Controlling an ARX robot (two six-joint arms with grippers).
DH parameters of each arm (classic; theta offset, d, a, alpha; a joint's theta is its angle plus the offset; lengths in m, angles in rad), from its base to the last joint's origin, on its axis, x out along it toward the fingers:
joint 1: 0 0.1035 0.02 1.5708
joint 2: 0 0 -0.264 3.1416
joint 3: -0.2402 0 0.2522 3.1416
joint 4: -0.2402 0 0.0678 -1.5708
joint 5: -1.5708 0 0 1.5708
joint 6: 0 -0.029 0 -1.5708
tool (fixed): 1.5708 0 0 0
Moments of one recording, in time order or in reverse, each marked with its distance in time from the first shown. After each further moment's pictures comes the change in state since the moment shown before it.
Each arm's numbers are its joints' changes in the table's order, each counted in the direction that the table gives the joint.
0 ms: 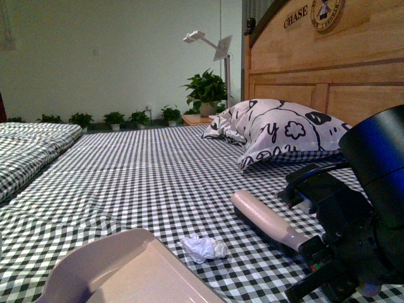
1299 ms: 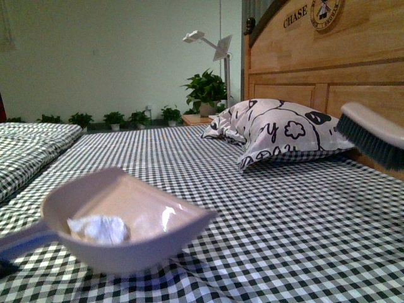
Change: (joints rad) left arm 0.025 0.077 0.024 0.379 -0.002 0.336; right arm -0.437 0.370 -0.038 -0.126 0.257 -0.138
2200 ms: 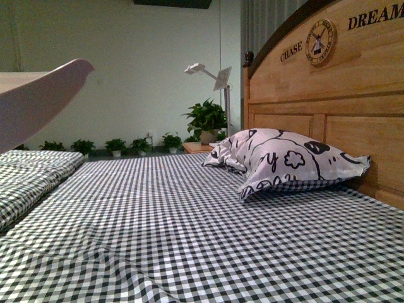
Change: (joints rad) left arm 0.142 0.733 0.300 0.094 0.224 0.430; right arm -0.161 0.719 0.131 -0.090 0.244 -0.068
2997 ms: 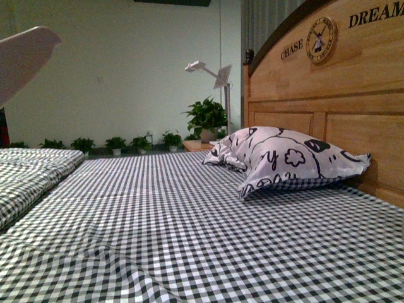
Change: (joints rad) left arm 0.098 0.110 0.012 -0.067 -0.076 0.048; right arm -0.053 0.070 0.021 -0.066 0.063 -0.045
